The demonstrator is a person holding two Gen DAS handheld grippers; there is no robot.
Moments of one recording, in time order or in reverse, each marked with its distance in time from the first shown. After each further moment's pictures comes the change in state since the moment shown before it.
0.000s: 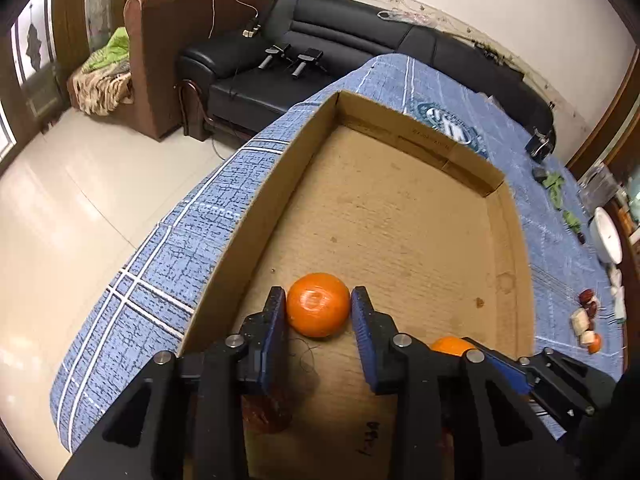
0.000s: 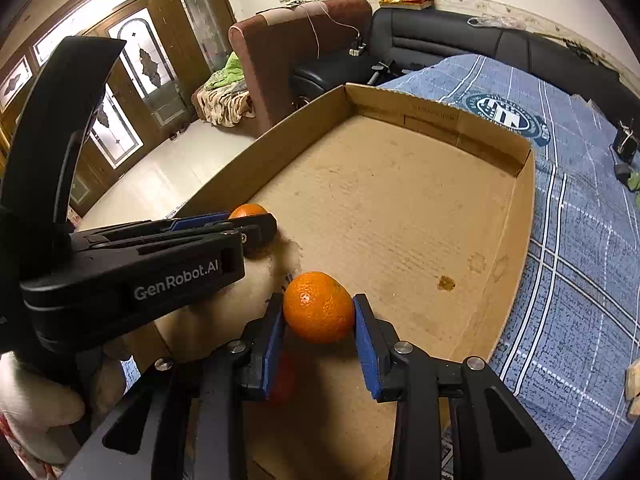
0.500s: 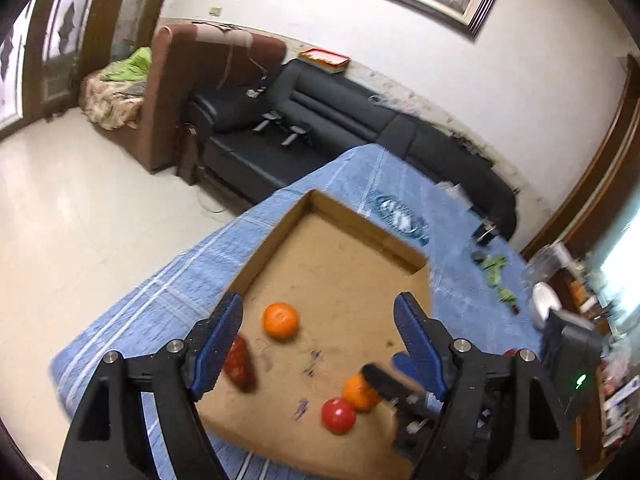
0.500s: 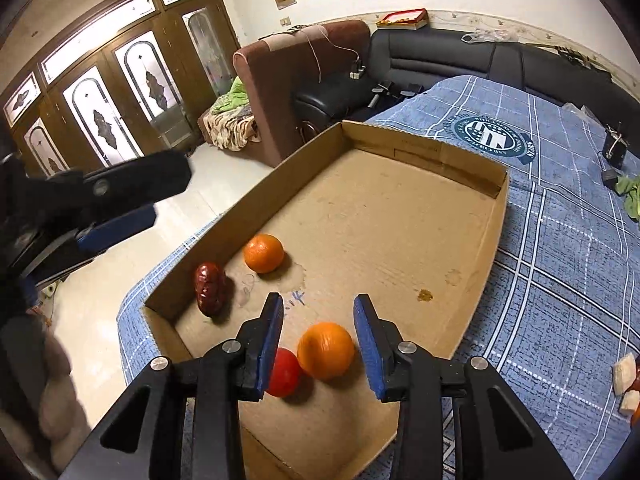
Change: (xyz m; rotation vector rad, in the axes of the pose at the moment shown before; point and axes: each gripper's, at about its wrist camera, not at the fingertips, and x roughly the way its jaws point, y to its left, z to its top) left arm -0.103 -0.008 -0.019 -0.127 -0.255 -0.083; right arm -0.037 -0.005 0.002 0.024 -0.086 0.037
